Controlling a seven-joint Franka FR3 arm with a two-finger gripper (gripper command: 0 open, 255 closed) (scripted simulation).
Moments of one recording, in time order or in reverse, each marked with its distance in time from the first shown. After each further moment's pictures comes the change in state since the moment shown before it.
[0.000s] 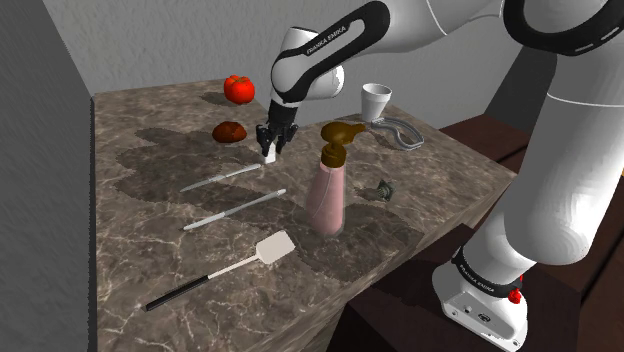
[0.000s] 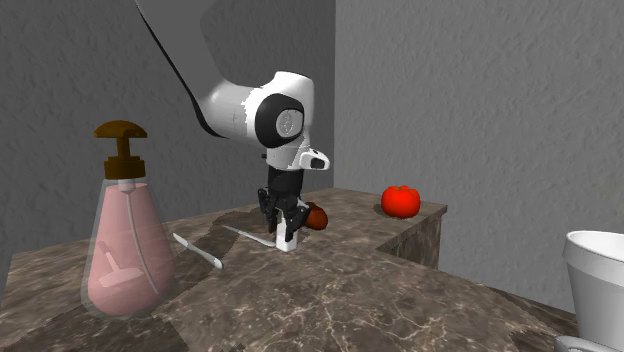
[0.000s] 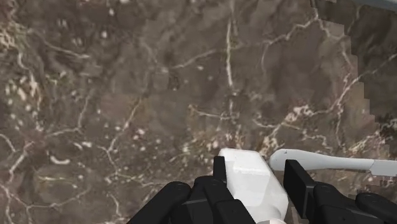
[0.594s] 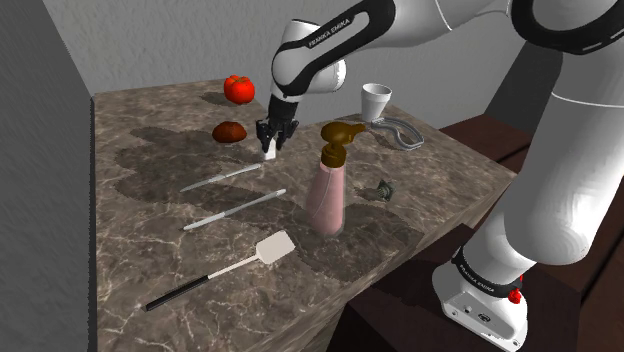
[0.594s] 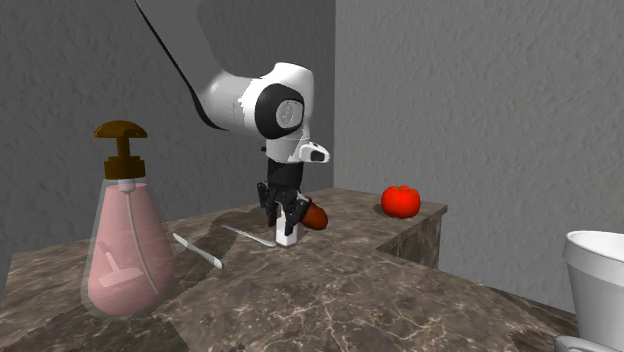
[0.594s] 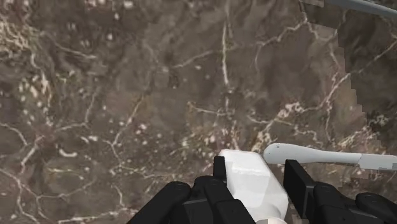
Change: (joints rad) arm 0.000 -0.025 -0.001 0.007 -0.004 -0.033 0.008
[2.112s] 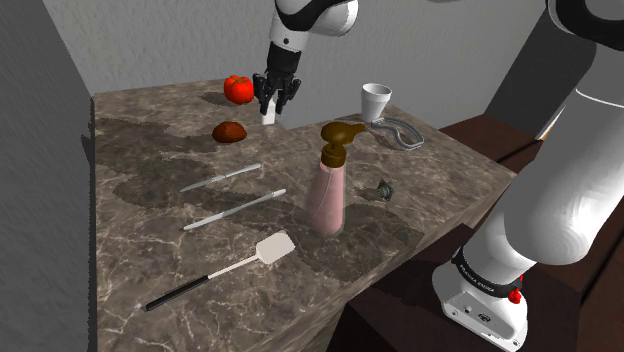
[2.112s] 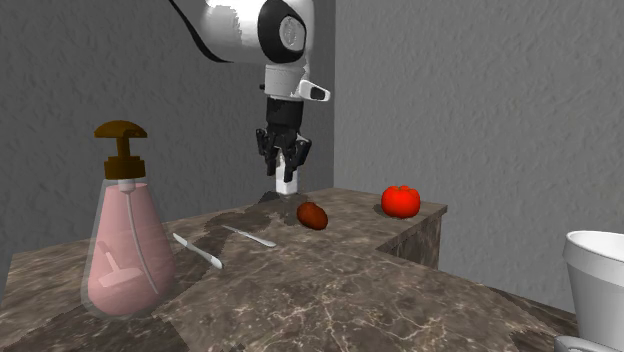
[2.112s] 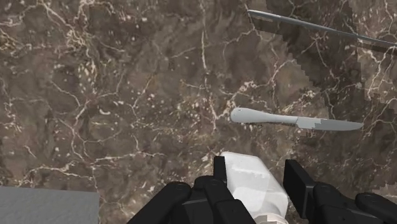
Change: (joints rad) arm -0.005 -0.126 -0.008 0.158 -0.032 -0.281 0.060
